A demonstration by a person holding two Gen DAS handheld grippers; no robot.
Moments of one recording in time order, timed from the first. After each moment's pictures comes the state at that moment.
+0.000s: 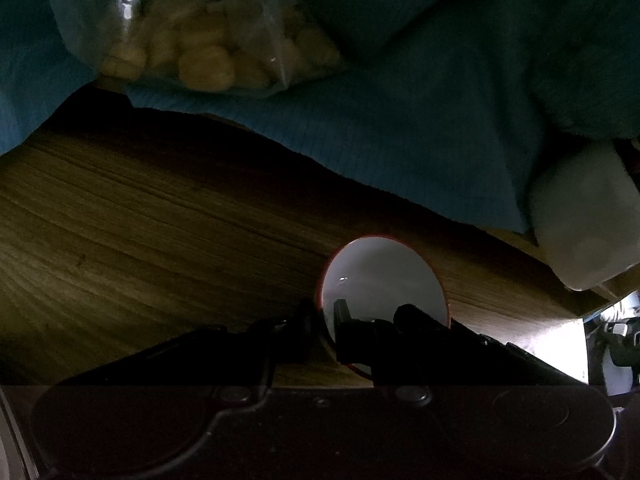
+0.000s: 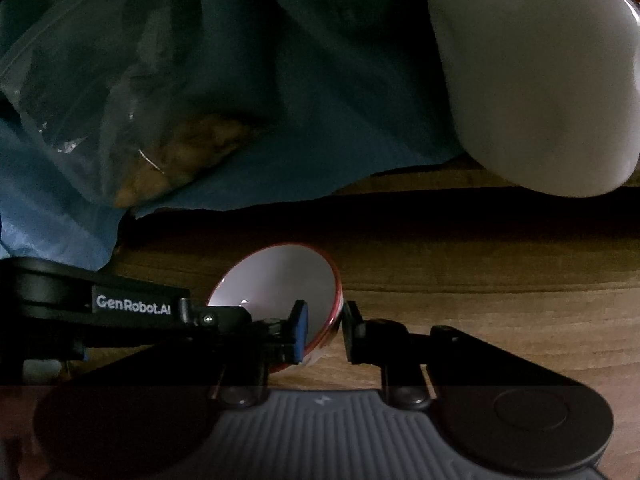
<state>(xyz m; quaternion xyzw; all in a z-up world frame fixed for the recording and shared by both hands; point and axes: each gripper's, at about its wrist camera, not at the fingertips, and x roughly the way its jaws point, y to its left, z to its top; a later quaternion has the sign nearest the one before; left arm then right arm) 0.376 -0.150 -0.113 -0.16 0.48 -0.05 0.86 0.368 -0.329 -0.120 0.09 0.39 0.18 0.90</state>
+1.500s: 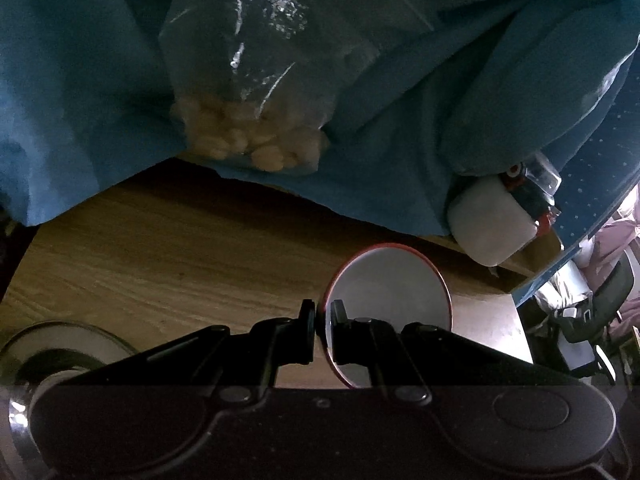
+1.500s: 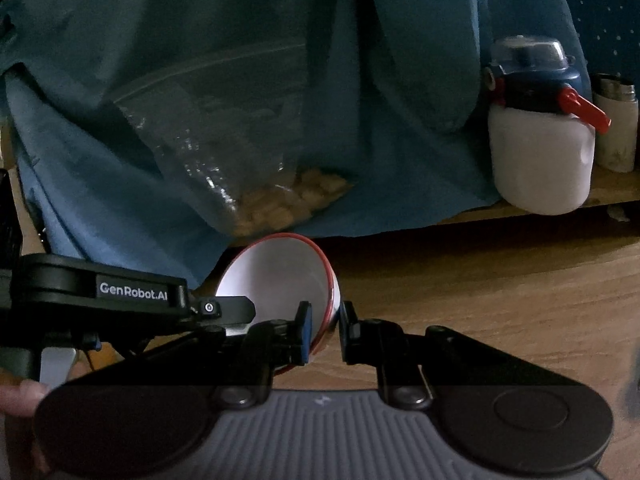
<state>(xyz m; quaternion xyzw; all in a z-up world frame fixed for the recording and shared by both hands) 0.279 -0.056 -0.036 -0.16 0.41 -0.14 0.89 0.244 -0.261 -0.045 0.11 0.31 0.15 0.93</state>
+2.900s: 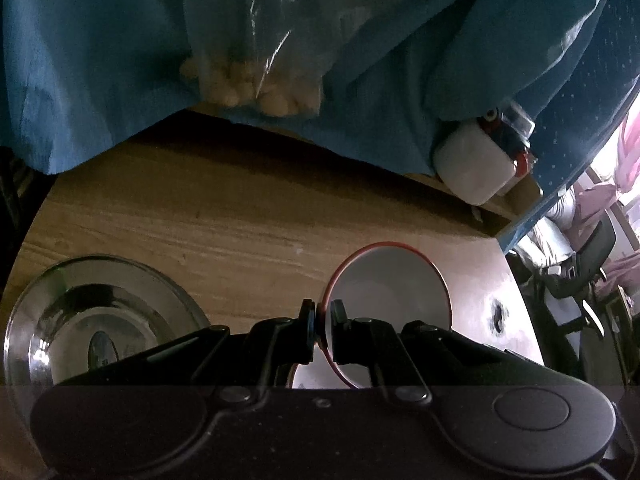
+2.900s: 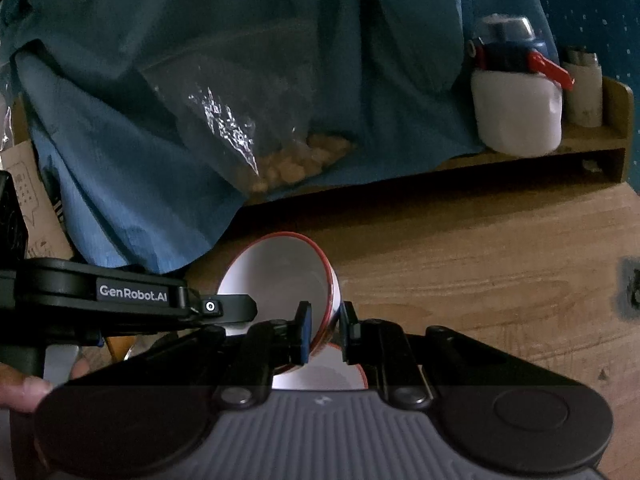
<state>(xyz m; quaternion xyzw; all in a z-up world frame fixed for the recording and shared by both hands) 0.234 -0.028 -0.052 -0.14 0.44 -0.19 0.87 0.184 -0.242 -0.051 0.12 0.33 0.13 0.93</state>
